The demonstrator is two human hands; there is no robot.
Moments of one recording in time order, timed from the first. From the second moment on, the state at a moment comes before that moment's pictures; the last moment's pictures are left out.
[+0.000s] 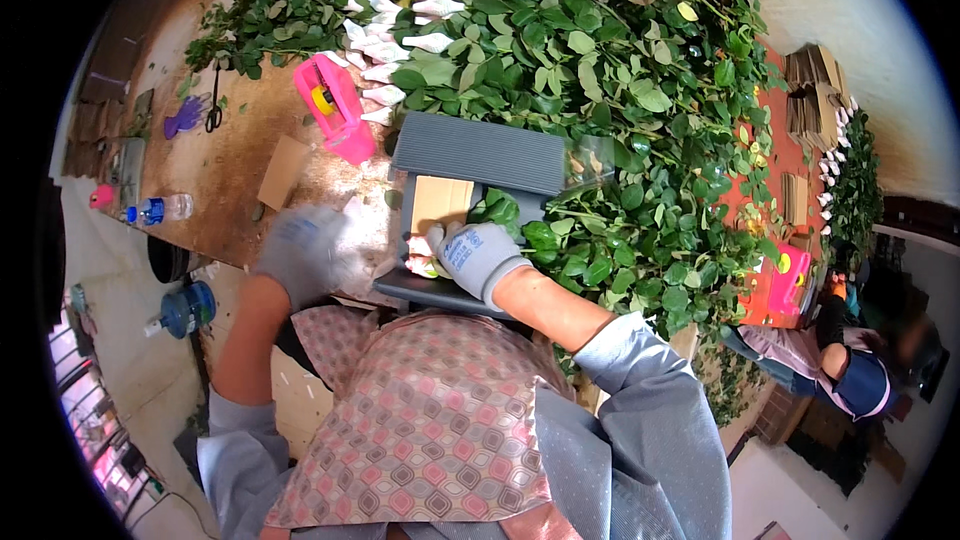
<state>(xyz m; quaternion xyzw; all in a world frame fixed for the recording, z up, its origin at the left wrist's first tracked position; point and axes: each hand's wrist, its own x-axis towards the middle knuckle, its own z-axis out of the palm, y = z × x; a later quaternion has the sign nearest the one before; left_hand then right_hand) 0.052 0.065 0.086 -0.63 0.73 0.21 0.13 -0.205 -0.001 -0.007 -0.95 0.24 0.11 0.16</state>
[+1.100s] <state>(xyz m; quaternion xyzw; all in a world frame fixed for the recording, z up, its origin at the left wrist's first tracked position) -0.008 0.117 0.012 -0.62 0.38 0.60 -0.33 -0.202 0.002 0.006 -0.95 0.24 0.11 0.18</state>
